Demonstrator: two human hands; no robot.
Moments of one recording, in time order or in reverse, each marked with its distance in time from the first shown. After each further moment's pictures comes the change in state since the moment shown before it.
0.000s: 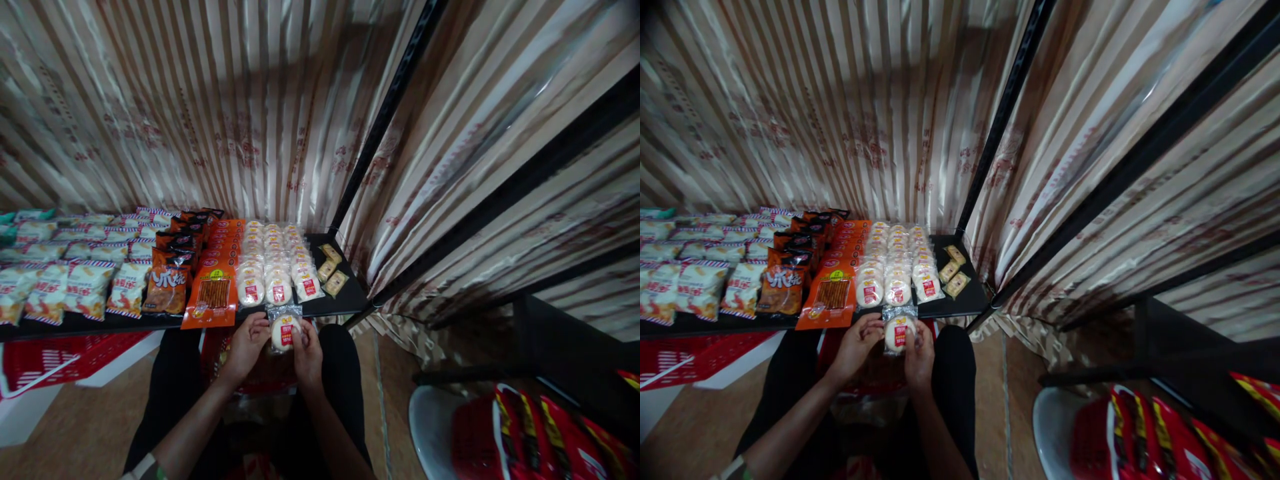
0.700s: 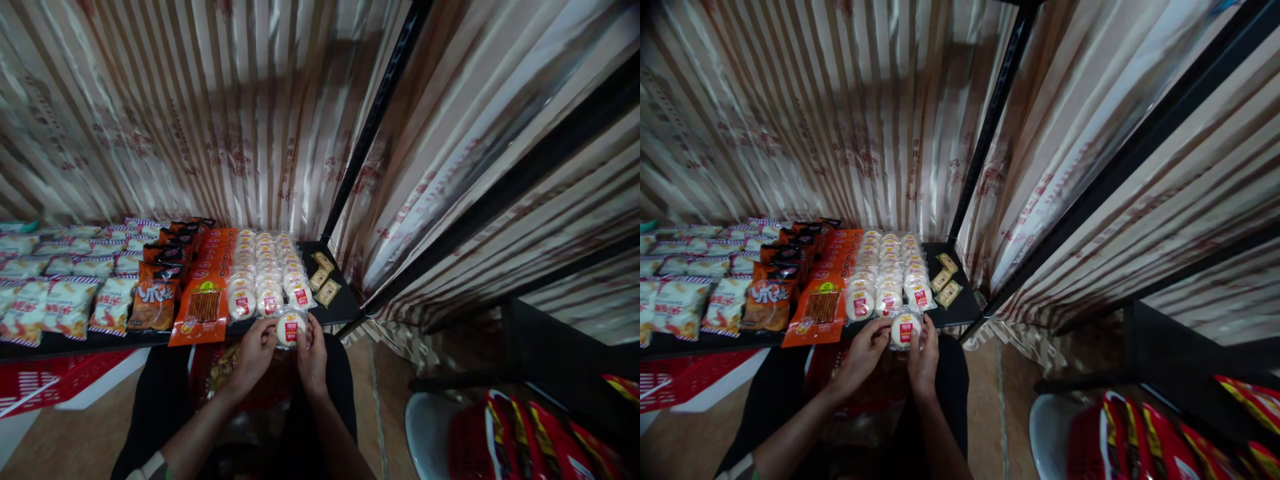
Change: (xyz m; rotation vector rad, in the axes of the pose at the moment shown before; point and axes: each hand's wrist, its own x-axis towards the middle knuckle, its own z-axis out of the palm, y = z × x) left_hand 0.005 0.027 0.036 0.288 -0.096 0.244; right_hand 0.032 -0.015 -0.020 -0.196 0.098 -0.159
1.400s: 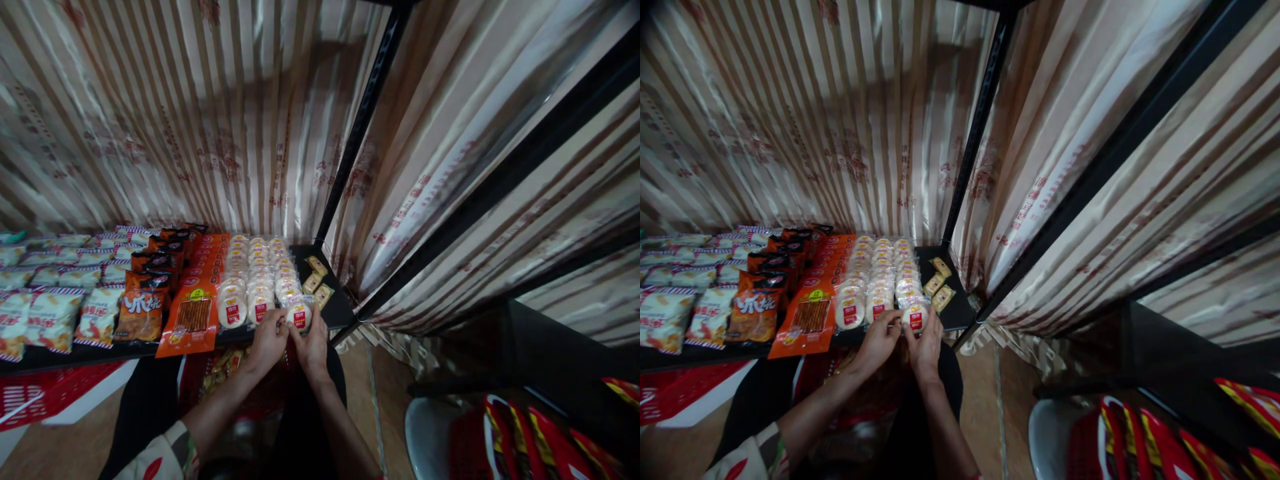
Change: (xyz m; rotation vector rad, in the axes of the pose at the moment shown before) left_hand 0.038 0.012 0.045 0.210 -0.001 0.069; right_hand 0.047 0.004 -0.014 -0.449 -0.027 -0.247
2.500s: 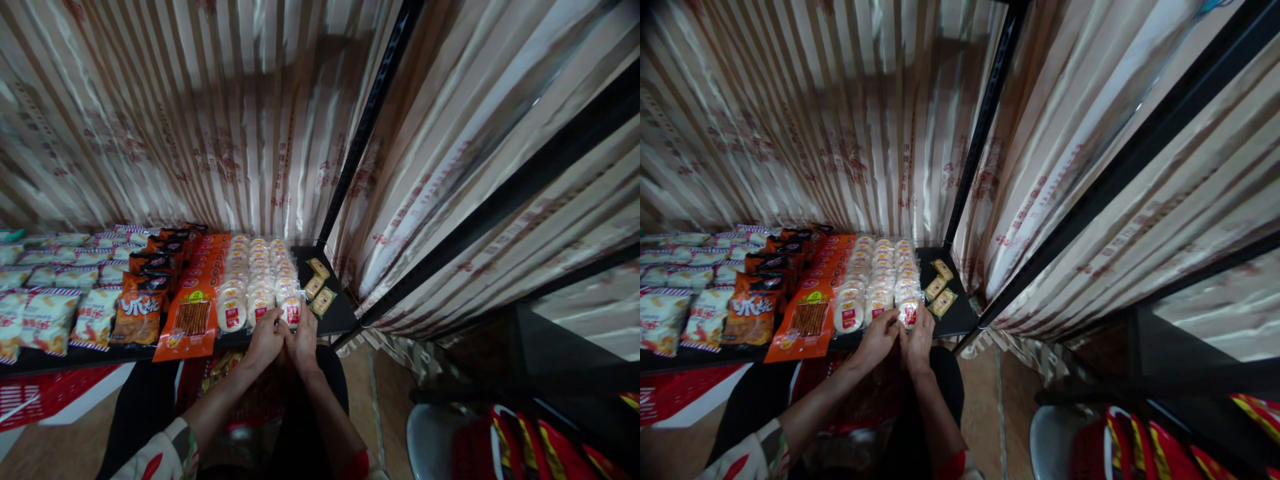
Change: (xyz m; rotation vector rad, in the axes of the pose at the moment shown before) left_hand 0.016 -0.022 0.005 0.033 -0.005 -0.061; right_hand 0.013 0.006 0.032 -0.049 -0.061 -0.121
